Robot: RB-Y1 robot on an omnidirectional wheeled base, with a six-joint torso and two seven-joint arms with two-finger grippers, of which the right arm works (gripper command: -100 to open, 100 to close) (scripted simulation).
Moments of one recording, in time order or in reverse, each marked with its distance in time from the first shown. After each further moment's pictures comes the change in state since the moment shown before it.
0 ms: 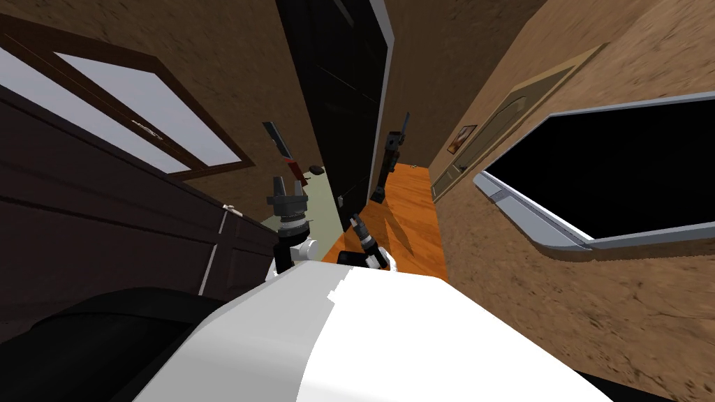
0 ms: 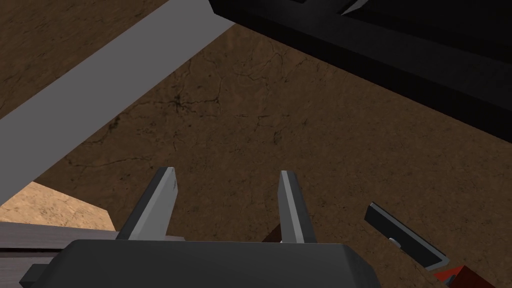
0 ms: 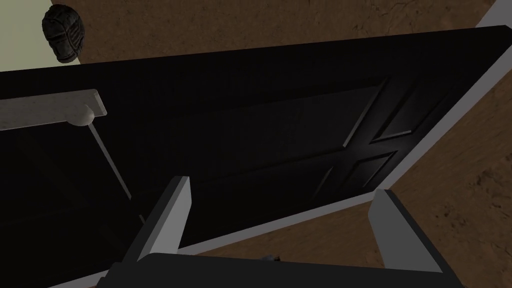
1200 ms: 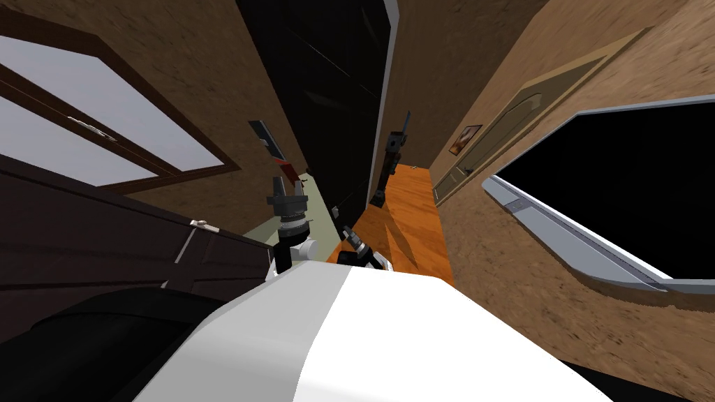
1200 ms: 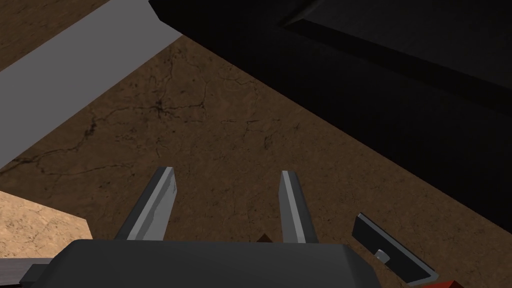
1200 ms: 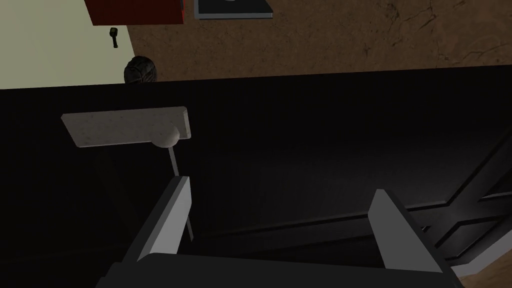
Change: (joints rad) arm -0.082 -0.009 0.168 0.228 0.006 -0.018 -0.014
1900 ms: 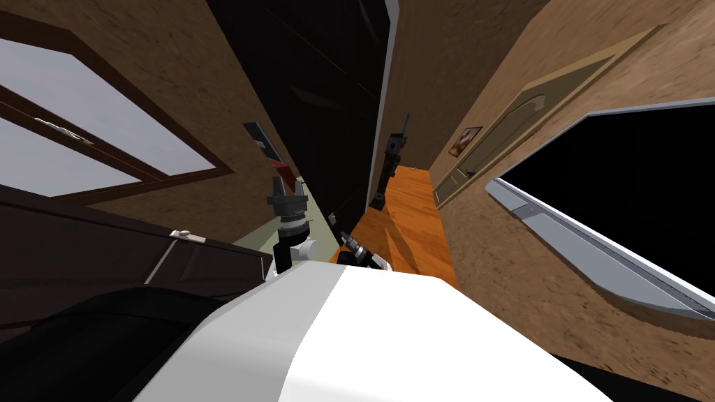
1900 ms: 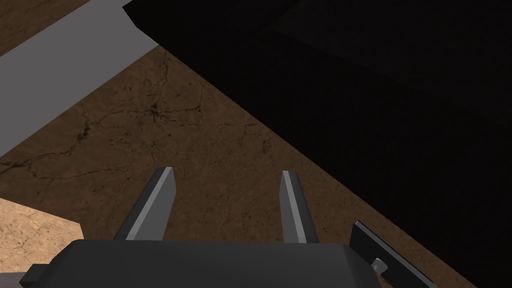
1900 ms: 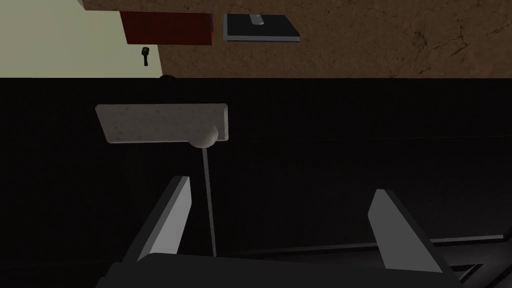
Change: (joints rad) arm -0.050 0.005 0.081 0.132 0.002 -0.015 -0.007
